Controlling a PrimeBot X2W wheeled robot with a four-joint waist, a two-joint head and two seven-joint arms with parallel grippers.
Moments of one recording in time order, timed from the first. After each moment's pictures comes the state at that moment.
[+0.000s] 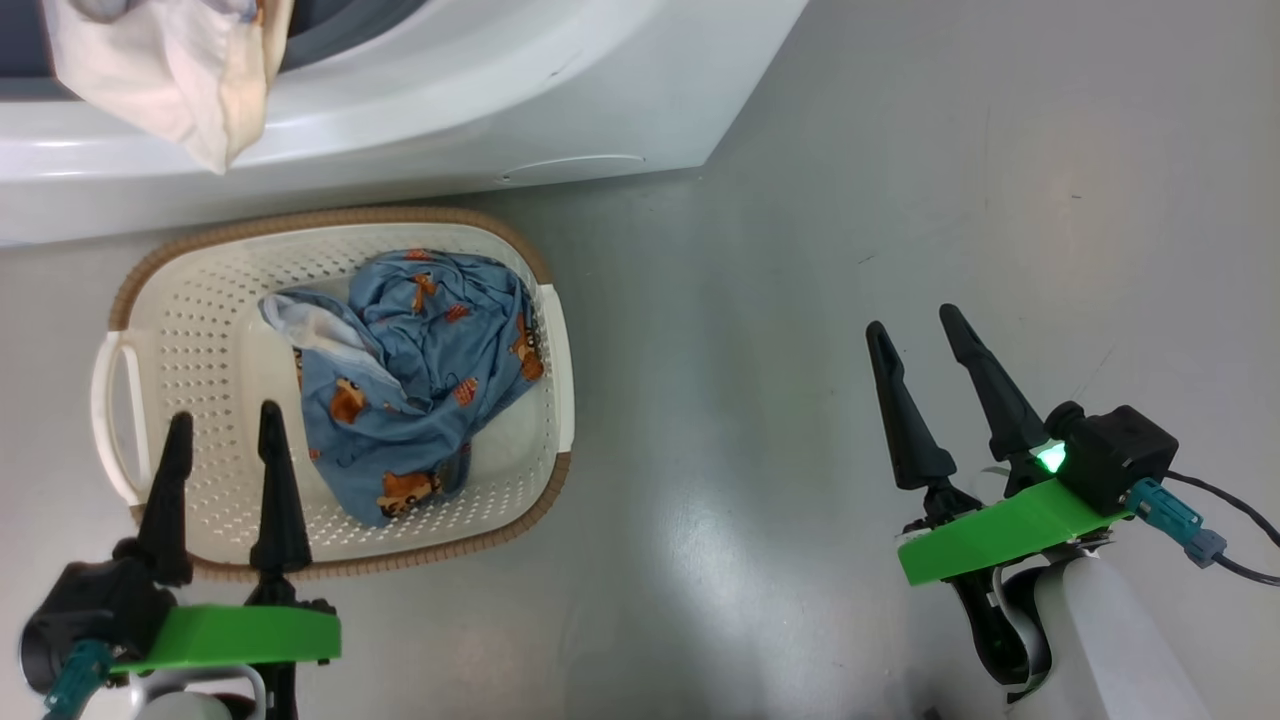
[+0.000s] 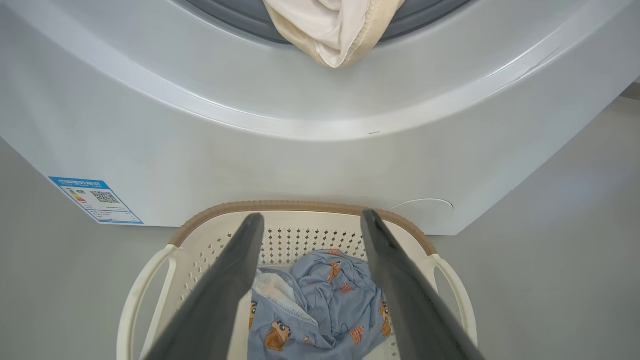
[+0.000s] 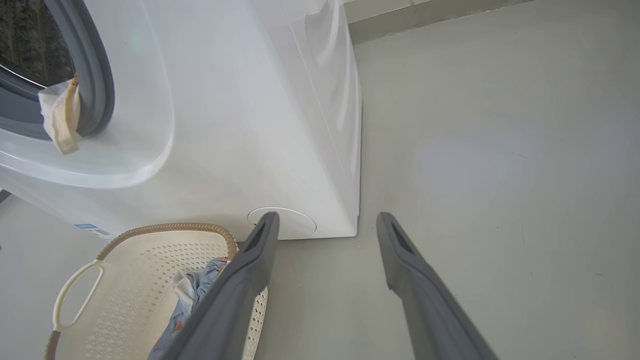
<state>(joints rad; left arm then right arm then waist) -0.18 0.03 0.03 0.11 -0.24 -0.07 -0.26 -0.31 -0.06 0.11 0.17 0.30 0.13 -0.26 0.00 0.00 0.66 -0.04</state>
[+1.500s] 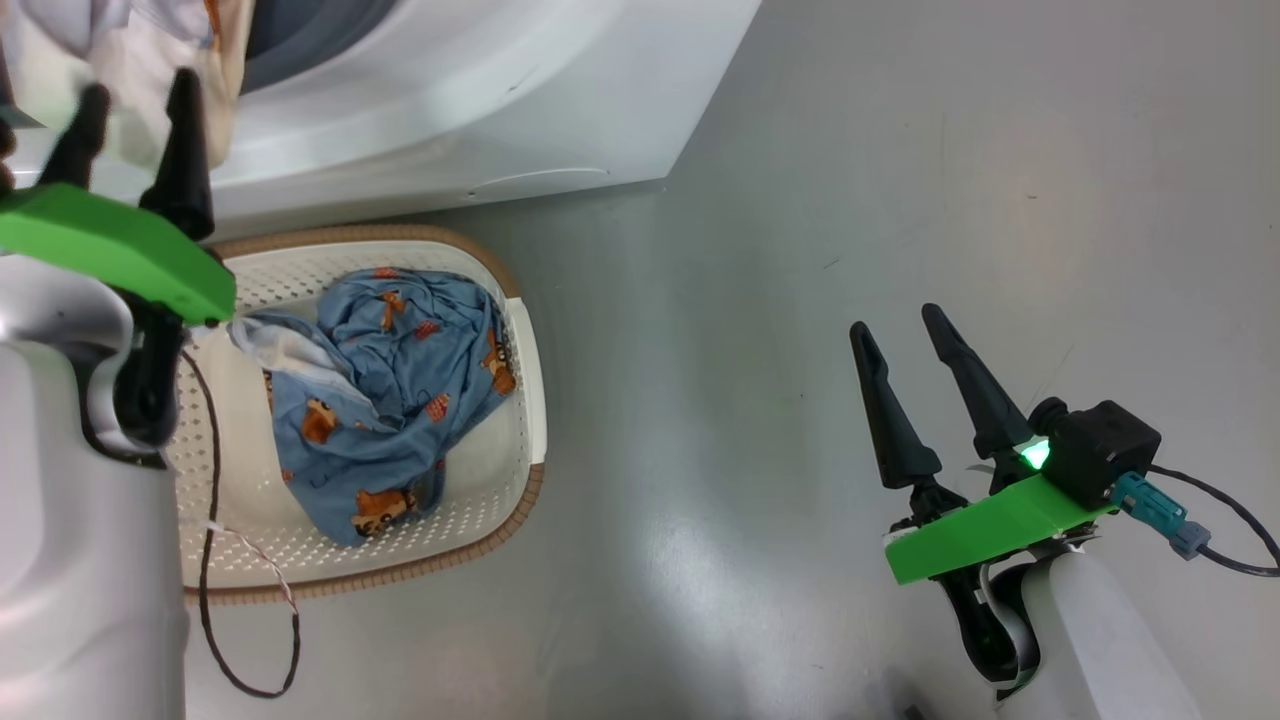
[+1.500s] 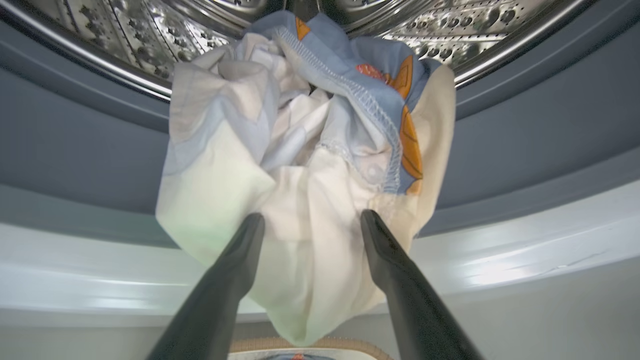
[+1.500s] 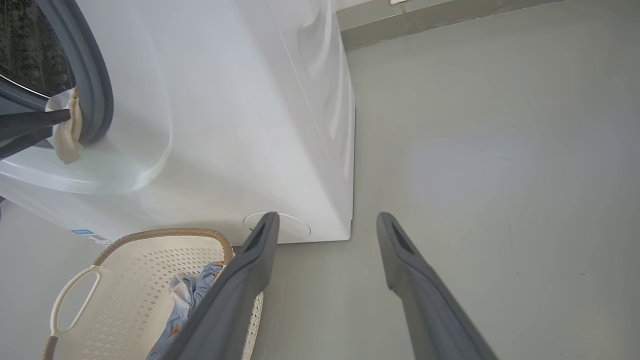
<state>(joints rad) -0.77 0.12 0.05 0.35 -0.36 -0.09 0.21 -0.33 -0.06 0.14 0.20 0.32 0.13 -0.26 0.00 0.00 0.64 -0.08</state>
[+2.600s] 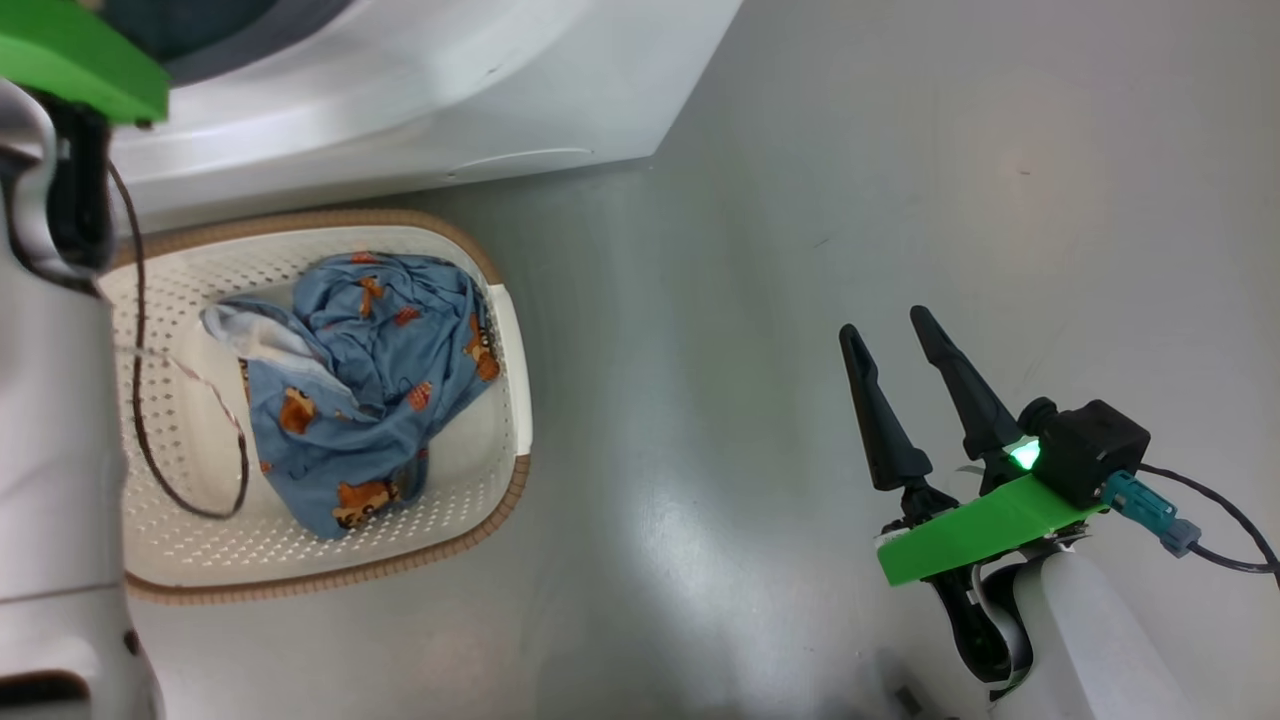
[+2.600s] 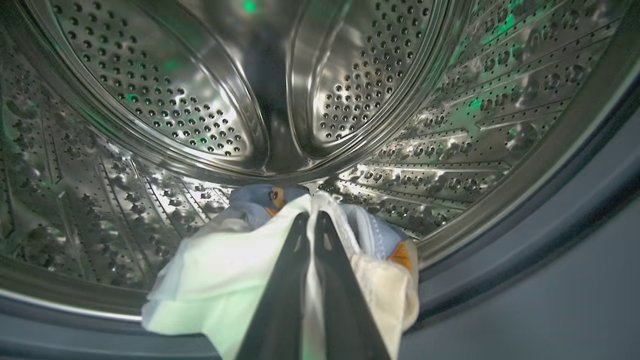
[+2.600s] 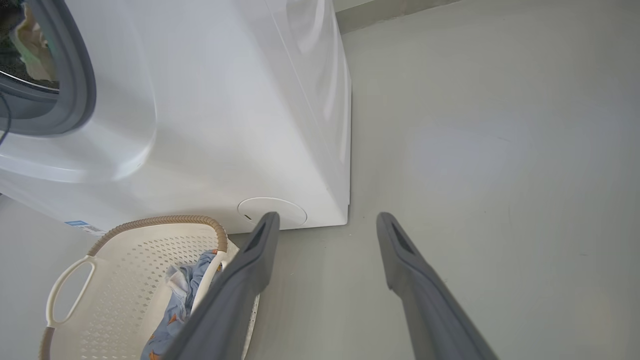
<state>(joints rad) -1.07 0.17 -0.03 0.53 -0.29 -0.08 -0.01 -0.33 -0.06 0.16 0.21 0.33 0.13 -0.26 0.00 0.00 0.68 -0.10</state>
